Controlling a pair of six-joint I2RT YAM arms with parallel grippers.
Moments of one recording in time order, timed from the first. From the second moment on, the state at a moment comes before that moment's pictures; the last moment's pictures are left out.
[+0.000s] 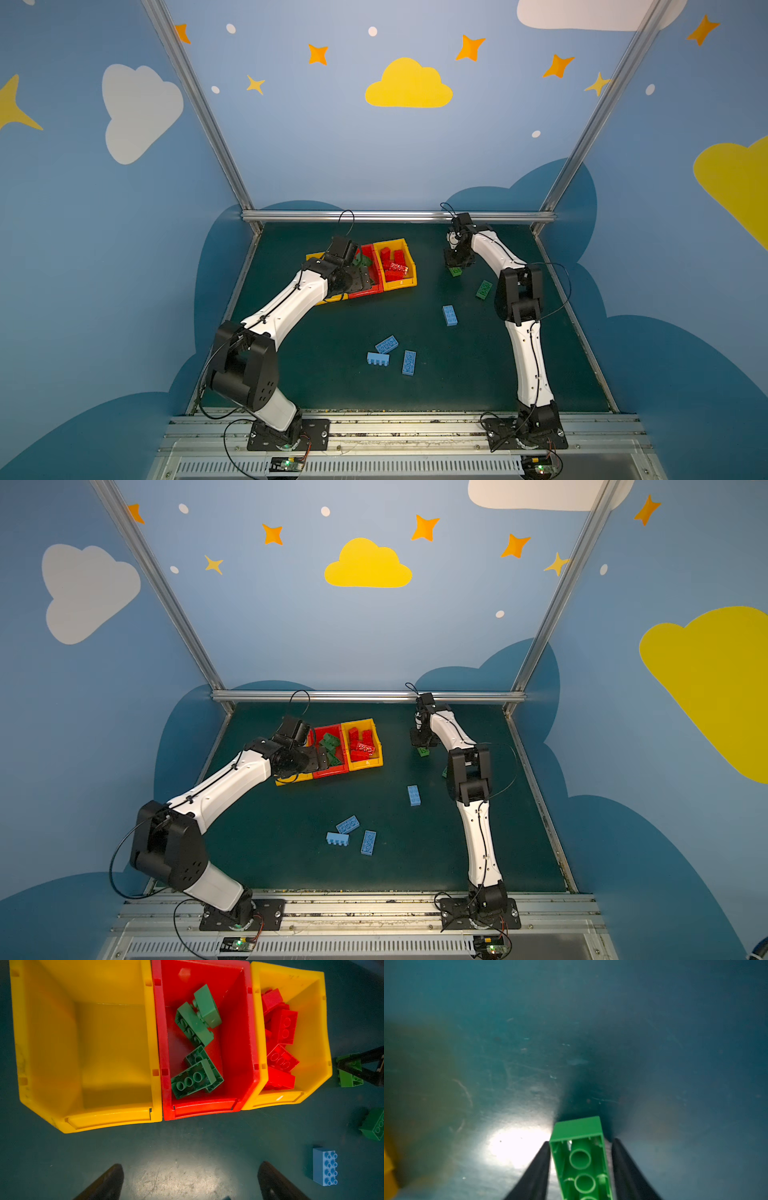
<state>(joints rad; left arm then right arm) -0.37 1.59 1.27 -0.72 -0.07 -0.56 0.28 2.50 2.24 -1.00 -0.03 0.09</state>
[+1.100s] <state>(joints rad) -0.18 0.97 0.85 -0.79 -0.05 -0.66 0.56 2.16 2.03 -0.90 -0.33 0.37</state>
